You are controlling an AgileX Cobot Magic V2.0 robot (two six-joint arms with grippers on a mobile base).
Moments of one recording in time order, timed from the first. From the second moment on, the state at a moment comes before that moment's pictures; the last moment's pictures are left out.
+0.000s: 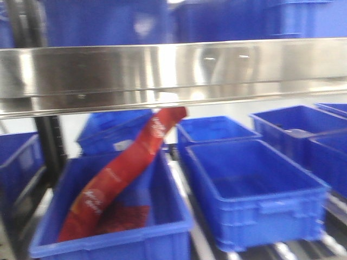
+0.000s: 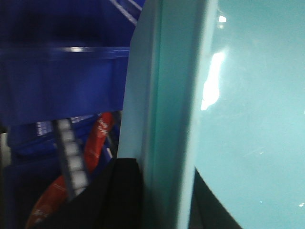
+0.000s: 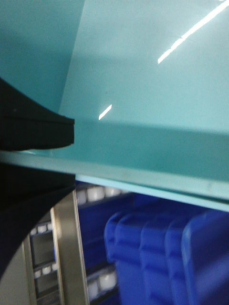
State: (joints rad) left arm -0.27 1.54 -1.88 -0.05 0.79 -0.21; right arm 0.39 1.48 -1.94 -0.16 1.21 0.37
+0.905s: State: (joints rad) left arm -0.27 1.54 -1.88 -0.05 0.79 -0.21; right arm 0.39 1.49 -1.94 -0.16 1.21 0.37
